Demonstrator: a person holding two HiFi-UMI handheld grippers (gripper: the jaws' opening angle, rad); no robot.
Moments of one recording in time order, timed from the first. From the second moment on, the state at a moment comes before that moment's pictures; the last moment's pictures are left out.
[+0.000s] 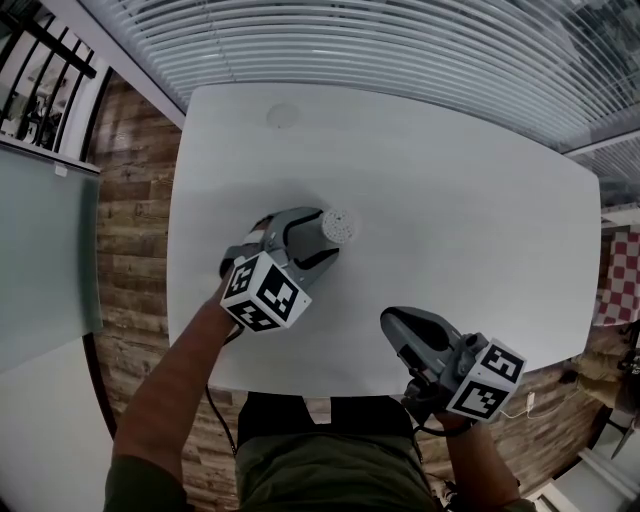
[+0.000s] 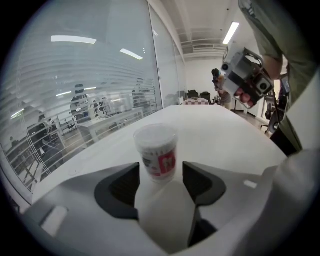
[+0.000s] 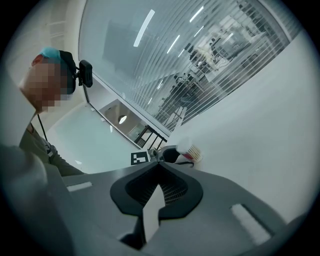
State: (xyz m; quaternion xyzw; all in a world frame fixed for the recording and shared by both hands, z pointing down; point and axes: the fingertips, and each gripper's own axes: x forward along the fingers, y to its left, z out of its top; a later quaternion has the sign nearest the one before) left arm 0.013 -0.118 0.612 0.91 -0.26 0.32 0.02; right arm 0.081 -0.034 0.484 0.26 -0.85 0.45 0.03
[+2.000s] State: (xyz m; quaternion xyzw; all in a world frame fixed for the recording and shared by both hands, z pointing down) left arm 0.021 -0.131 0.572 0.93 -0.24 0.28 0.03; right arm 0.078 -0.064 0.460 0.28 -0.86 0.43 0.02
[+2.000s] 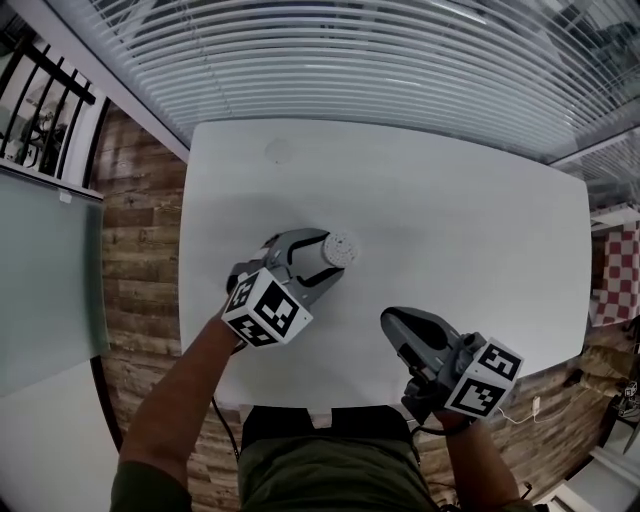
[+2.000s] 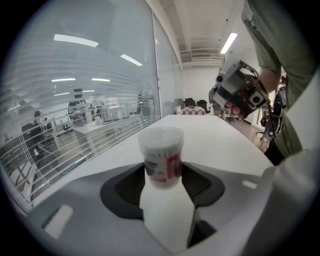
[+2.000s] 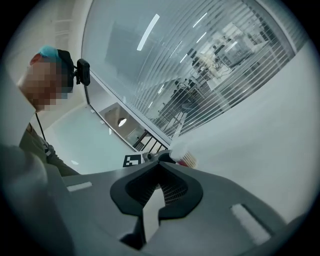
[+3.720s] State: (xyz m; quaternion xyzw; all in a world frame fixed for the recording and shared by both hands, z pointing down) left arm 0.005 -0.081 0.374 0.94 -0.23 0.26 0.00; right arm 0.027 -0.073 0.276 0.22 -0.96 0.09 0.13
